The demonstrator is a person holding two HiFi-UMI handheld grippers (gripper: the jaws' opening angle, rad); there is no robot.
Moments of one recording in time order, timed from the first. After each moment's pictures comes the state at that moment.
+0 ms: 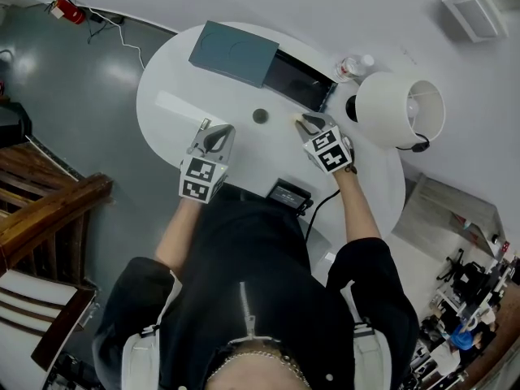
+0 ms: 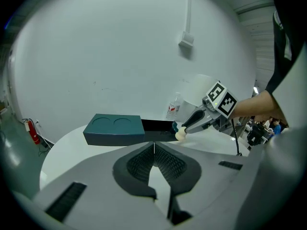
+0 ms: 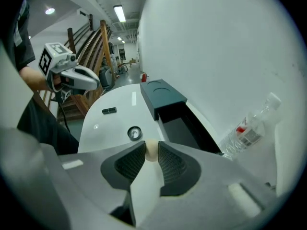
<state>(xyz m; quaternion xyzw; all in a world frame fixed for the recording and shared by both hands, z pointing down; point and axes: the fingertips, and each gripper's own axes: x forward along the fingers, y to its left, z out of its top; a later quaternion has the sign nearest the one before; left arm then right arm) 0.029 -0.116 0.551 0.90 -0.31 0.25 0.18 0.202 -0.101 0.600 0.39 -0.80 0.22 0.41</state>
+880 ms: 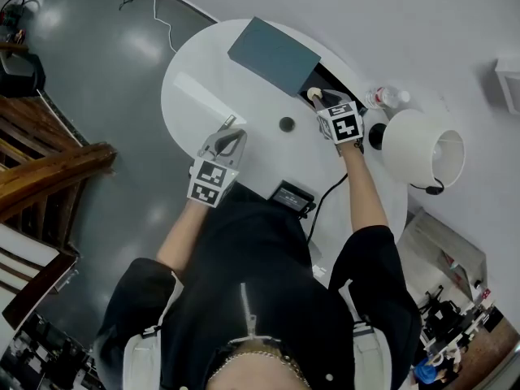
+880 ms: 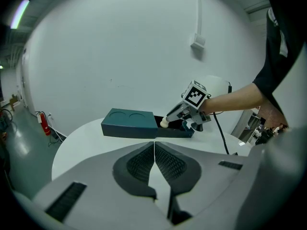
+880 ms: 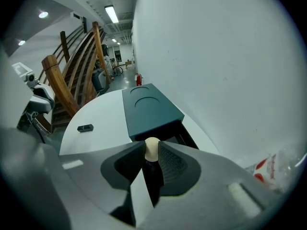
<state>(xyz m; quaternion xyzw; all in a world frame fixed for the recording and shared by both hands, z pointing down) -0.012 -0.115 0.559 0.87 -0.37 0.25 0.21 0.185 -0.224 0.624 0.41 -0.79 0.23 0.40</state>
